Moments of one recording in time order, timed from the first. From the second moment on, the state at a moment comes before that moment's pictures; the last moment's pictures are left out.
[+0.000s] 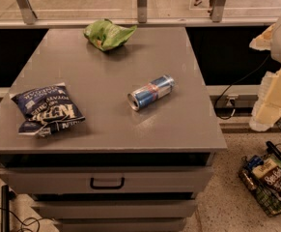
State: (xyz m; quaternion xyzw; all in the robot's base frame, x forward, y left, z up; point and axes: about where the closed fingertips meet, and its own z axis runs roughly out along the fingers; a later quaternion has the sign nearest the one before) arm 0.438 -0.215 0.981 -0.60 0.78 -0.04 0.17
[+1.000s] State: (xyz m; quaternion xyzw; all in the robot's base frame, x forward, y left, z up) arm 0.460 -0.213 0.987 -0.57 0.79 -0.06 0.22
